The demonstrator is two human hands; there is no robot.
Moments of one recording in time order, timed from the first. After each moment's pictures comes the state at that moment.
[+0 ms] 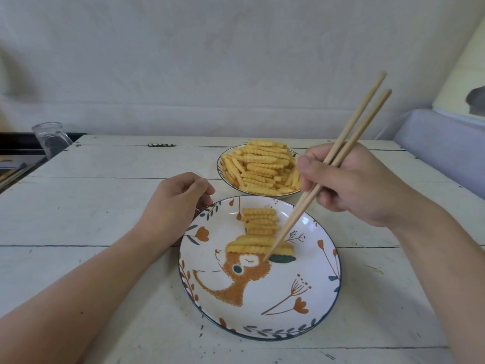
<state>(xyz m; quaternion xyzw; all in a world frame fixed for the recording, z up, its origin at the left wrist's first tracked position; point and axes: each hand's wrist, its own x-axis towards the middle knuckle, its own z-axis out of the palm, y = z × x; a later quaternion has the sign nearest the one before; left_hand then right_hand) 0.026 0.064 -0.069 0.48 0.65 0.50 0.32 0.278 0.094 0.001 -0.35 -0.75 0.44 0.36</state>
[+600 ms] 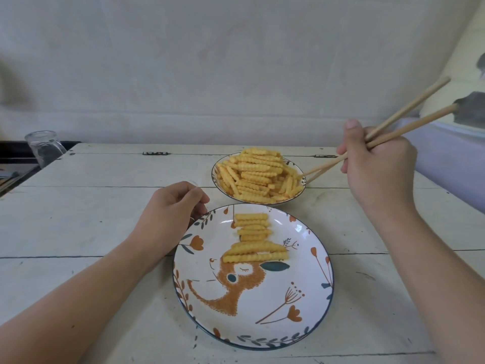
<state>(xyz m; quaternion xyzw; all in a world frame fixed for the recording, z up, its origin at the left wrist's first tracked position) 0.025 0.063 -0.067 0.47 0.66 0.49 0.33 0.297 0.127 -0.009 -0.50 -0.60 0.10 0.62</state>
